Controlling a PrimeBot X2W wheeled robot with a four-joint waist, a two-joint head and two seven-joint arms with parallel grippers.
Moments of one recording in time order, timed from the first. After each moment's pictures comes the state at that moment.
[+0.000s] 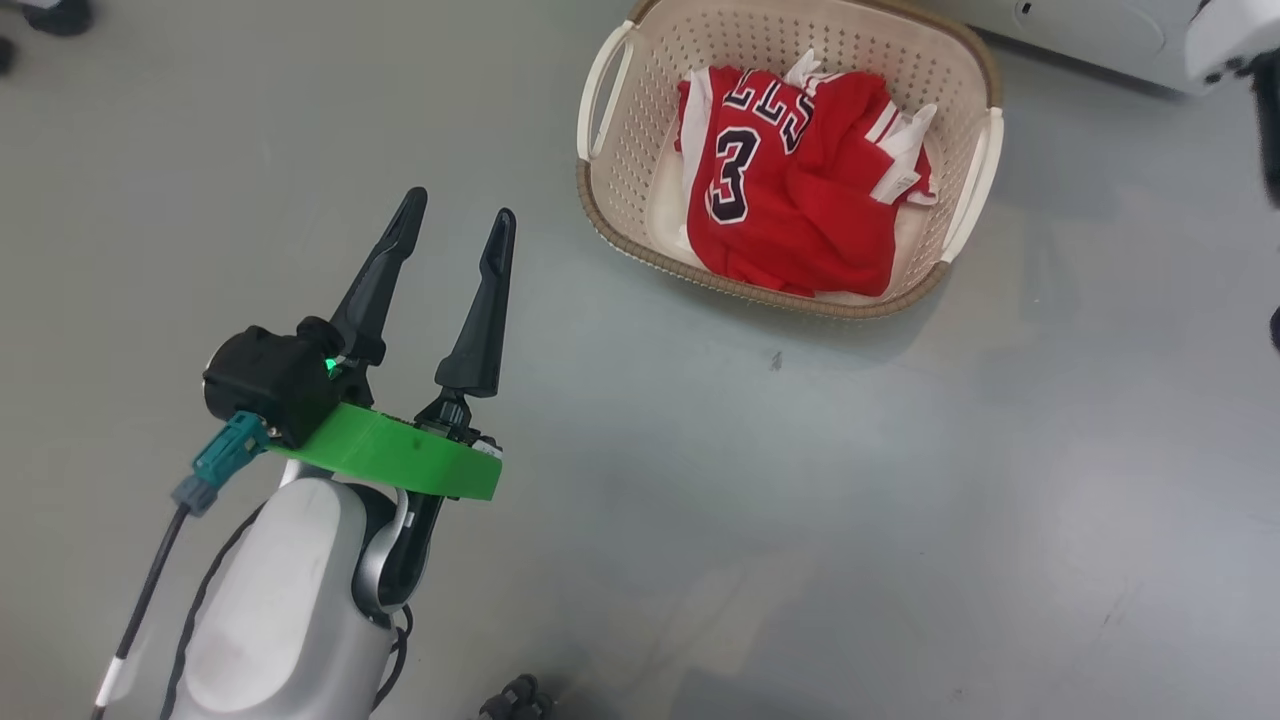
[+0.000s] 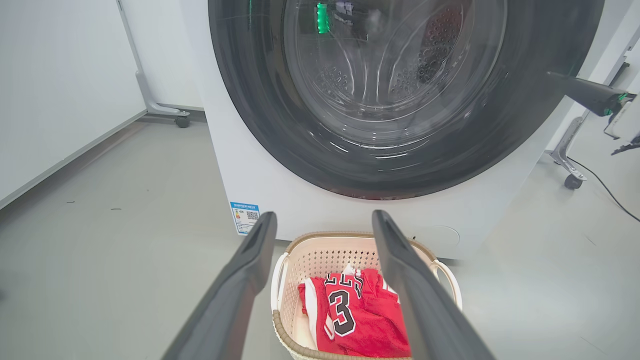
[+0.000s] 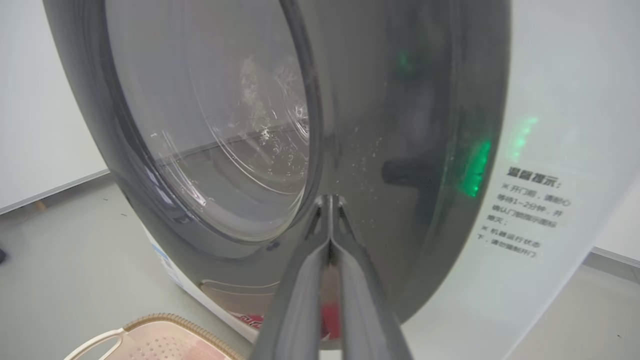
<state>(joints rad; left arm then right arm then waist) -0.43 0.03 -0.33 0.15 -0.48 -0.12 -0.25 -0.99 -0.38 0.27 0.50 0.30 0.08 -0.14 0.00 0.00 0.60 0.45</state>
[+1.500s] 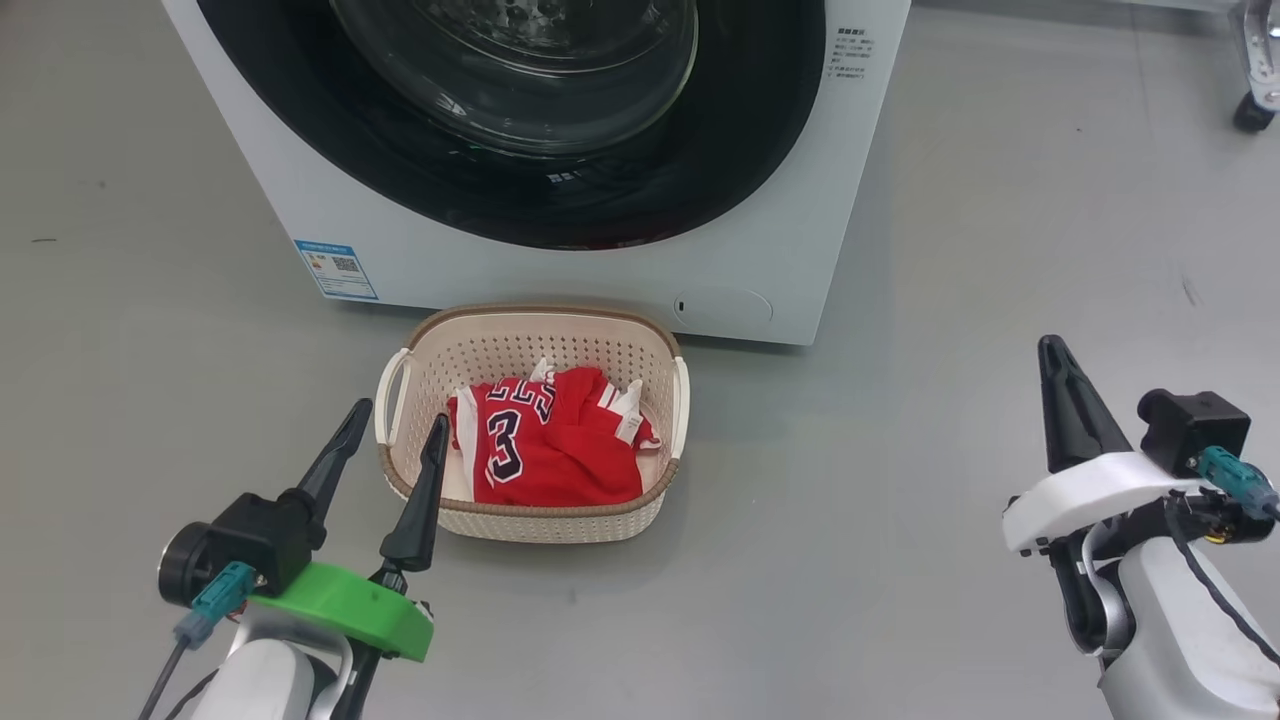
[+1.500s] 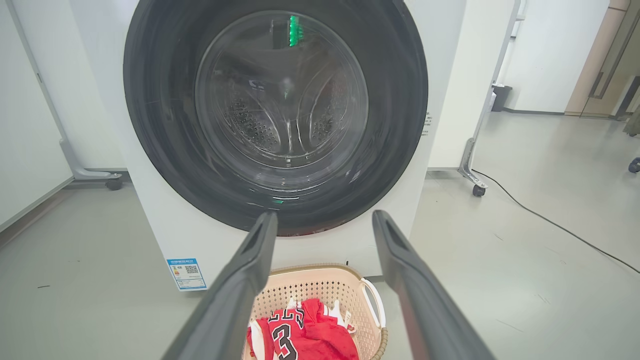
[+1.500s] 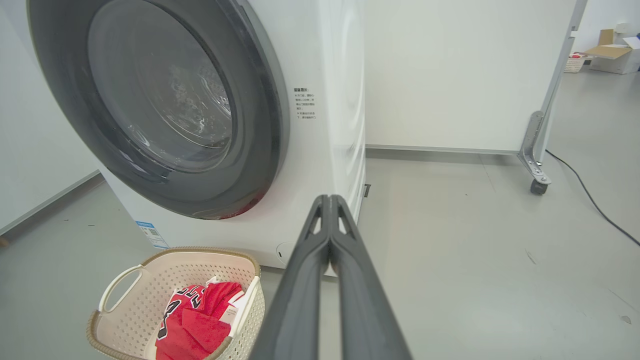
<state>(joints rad) -0.18 0.12 -0.29 0.25 -0.40 -0.12 -0.25 -0.26 -0.20 0.20 0.42 0.45 0.03 -0.24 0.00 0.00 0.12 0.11</state>
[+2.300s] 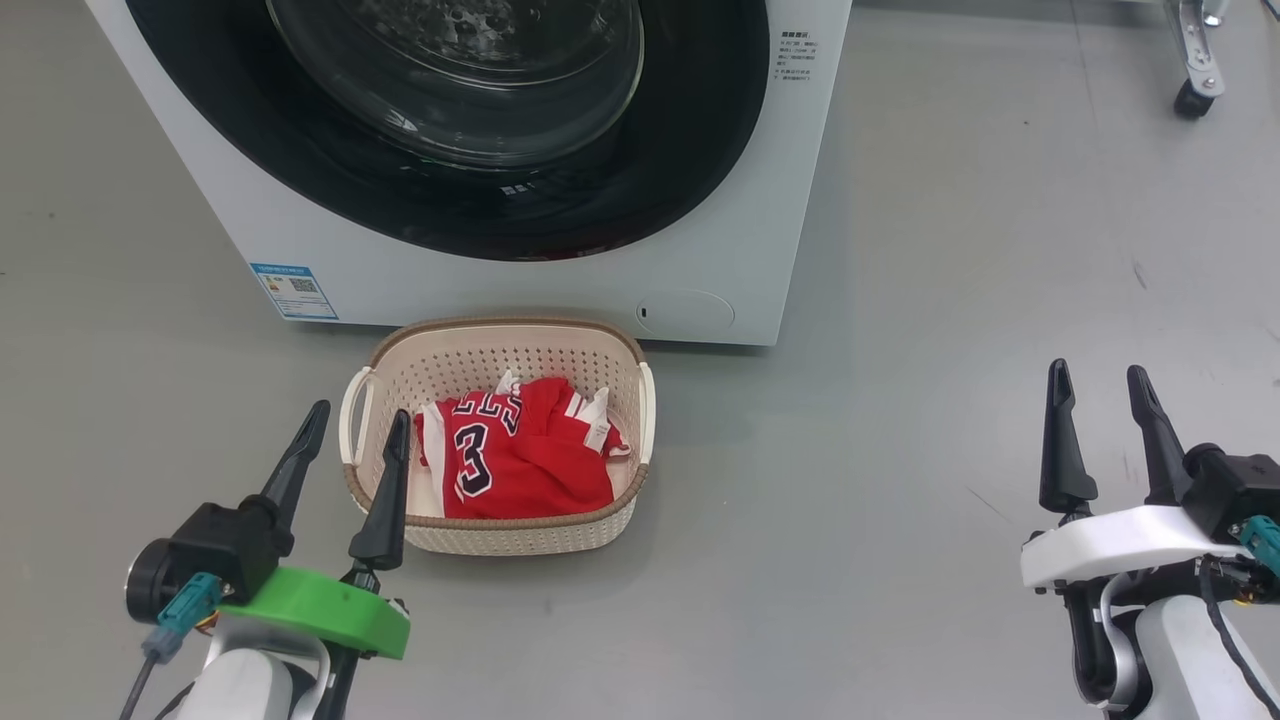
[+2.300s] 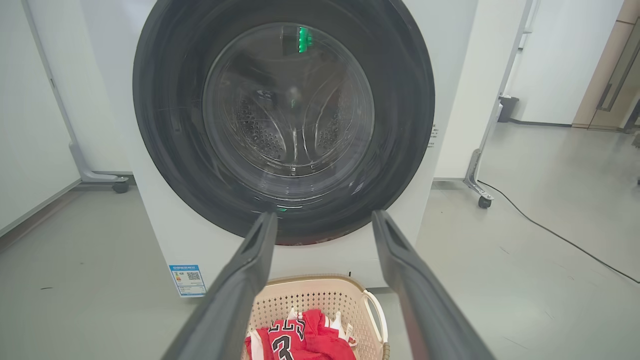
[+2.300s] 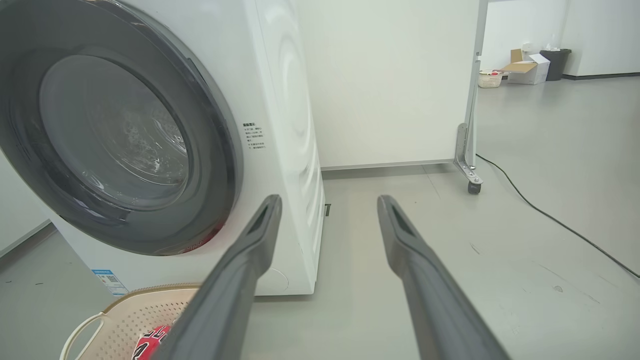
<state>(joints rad) -0.16 0.12 -0.22 0.22 -0.40 -0.12 -0.25 -0.10 -0.16 0.12 0.19 0.44 0.00 -0.25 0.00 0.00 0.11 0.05</state>
